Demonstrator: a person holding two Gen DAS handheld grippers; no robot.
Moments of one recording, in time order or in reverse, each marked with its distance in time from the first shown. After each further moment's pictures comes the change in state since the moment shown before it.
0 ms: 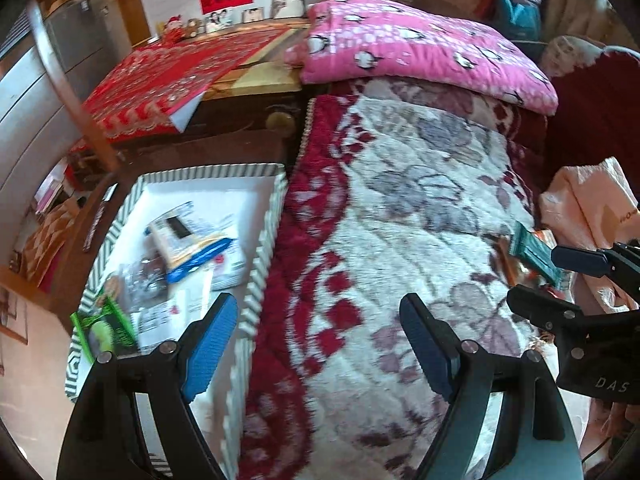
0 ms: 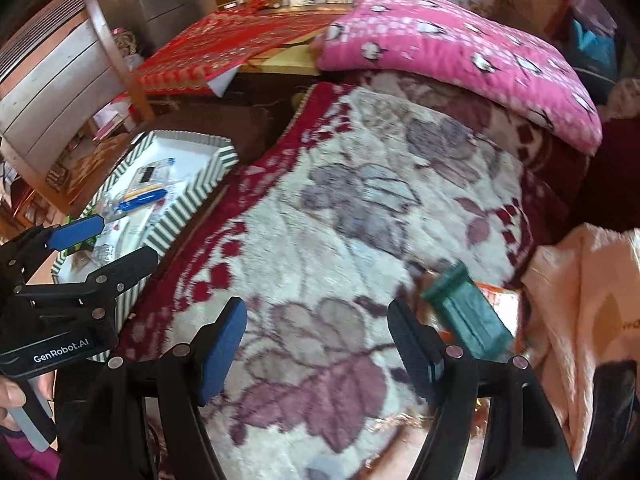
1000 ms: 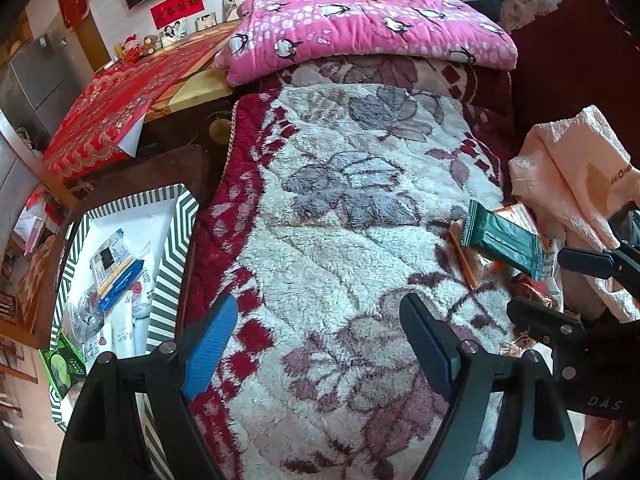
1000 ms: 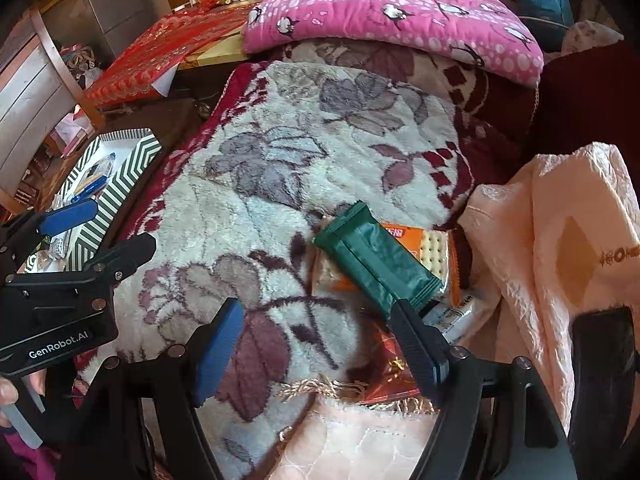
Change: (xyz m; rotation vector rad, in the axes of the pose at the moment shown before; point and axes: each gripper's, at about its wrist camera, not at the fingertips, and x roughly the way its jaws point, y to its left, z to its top) left arm 0.028 -0.085 0.010 0.140 0.031 -0.018; right arm 0.005 -0.073 -0.035 0.101 0.049 -0.064
